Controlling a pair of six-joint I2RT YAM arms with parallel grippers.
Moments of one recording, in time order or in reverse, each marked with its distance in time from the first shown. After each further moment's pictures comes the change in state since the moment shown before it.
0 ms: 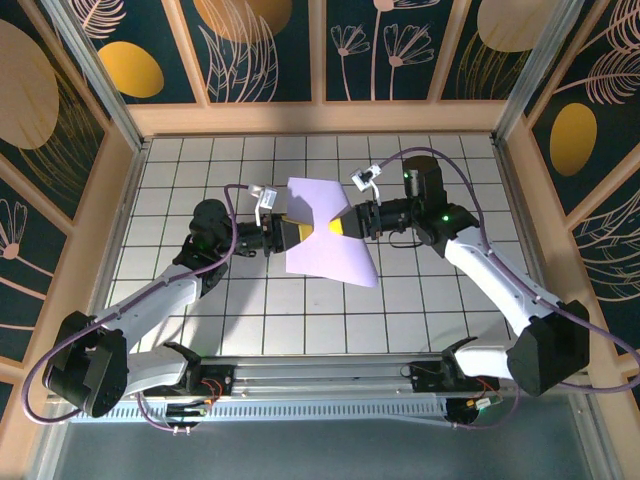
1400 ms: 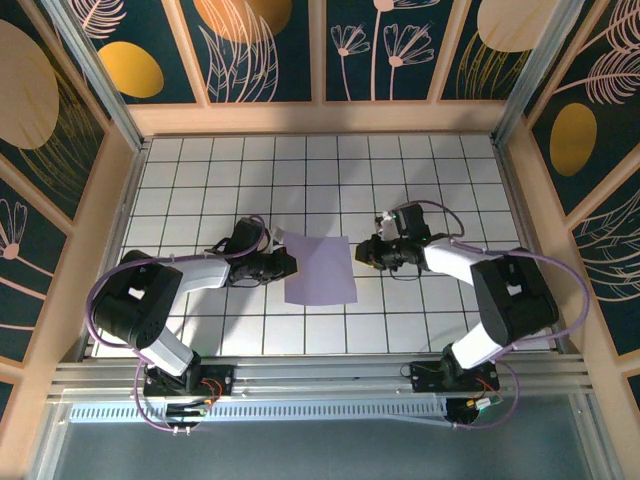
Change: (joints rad) left arm 0.000 0.390 -0.026 -0.466 -0.373 0.002; right arm -0.078 0.299 -0.359 0.161 0.510 0.211
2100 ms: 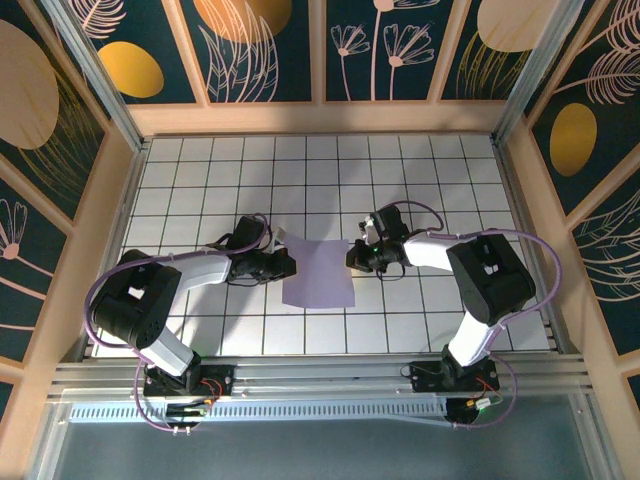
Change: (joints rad) left arm -0.005 0.000 0.058 -0.138 -0.013 0.079; right arm 0.092 0.143 0.082 -0.017 0.124 -0.018
